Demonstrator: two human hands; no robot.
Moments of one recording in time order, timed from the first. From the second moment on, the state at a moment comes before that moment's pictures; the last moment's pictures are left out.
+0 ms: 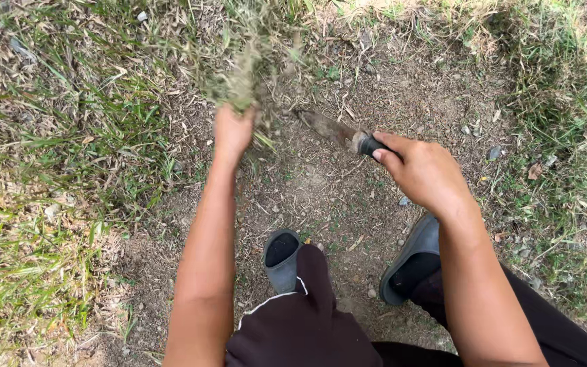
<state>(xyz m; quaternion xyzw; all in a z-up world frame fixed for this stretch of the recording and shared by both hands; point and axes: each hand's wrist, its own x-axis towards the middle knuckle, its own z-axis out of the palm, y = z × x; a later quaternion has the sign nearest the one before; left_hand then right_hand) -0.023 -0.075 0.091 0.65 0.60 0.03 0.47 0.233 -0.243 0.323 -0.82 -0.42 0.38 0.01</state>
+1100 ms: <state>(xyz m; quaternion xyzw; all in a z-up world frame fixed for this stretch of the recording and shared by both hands) 0.050 -0.072 -0.034 0.56 0.56 0.29 0.54 0.224 -0.226 0.317 -0.84 -0.44 0.31 -0.05</state>
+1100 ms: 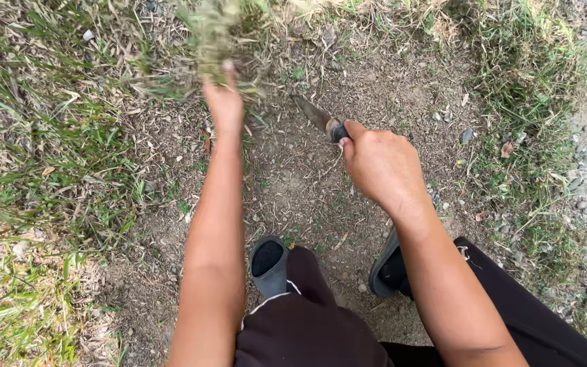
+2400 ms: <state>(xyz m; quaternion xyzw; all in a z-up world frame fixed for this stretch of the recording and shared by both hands) 0.109 -0.083 -0.006 0.91 0.36 -0.15 0.15 0.228 -0.230 0.312 -0.84 -0.45 0.30 -0.05</state>
